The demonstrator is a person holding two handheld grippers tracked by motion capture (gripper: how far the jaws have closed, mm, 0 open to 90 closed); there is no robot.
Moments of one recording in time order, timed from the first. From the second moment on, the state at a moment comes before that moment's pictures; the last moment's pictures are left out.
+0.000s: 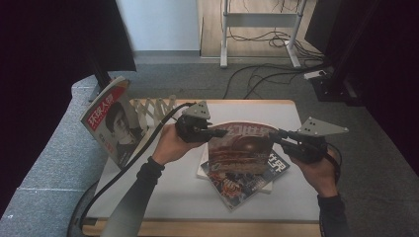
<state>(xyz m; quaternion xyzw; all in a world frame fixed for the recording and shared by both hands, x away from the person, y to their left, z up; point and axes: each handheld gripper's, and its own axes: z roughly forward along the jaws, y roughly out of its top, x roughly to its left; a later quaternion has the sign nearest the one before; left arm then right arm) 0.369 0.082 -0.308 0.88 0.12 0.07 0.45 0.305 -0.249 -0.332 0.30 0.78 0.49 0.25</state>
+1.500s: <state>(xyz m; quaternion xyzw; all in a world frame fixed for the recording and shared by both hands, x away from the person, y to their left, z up) 0.346 0.175 -0.282 0.86 0.24 0.11 0.43 0.290 -0.298 -0.525 0.50 0.77 0.33 0.21</state>
